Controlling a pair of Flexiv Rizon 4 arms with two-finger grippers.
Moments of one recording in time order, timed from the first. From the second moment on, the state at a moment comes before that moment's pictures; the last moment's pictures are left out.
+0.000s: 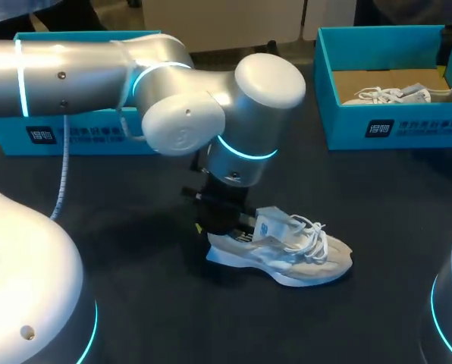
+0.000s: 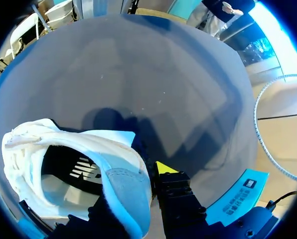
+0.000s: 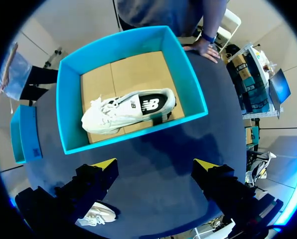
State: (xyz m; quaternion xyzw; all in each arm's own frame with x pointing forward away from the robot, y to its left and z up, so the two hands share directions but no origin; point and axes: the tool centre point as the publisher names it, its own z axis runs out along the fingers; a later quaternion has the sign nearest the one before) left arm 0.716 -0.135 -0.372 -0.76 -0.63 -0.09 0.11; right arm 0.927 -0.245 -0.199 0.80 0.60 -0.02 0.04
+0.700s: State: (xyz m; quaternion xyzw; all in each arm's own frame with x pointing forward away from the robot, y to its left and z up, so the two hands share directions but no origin) left arm 0.718 -0.142 -0.358 -0.77 -0.62 -0.06 0.08; right arm 0.927 -0.245 -0.199 0.80 0.60 -0.02 0.04
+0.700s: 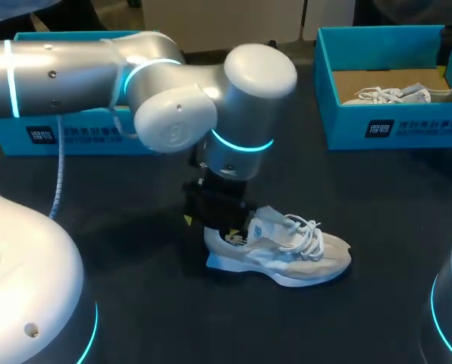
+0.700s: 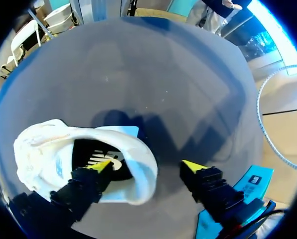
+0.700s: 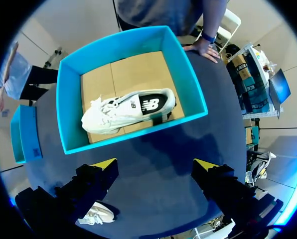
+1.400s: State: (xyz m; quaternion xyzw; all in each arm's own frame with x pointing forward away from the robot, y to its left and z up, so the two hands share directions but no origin) left arm 0.689 -0.089 -0.241 -0.68 -0.70 0.14 0.12; right arm 0.927 -0.245 -0.199 0.80 0.60 -0.02 0.04
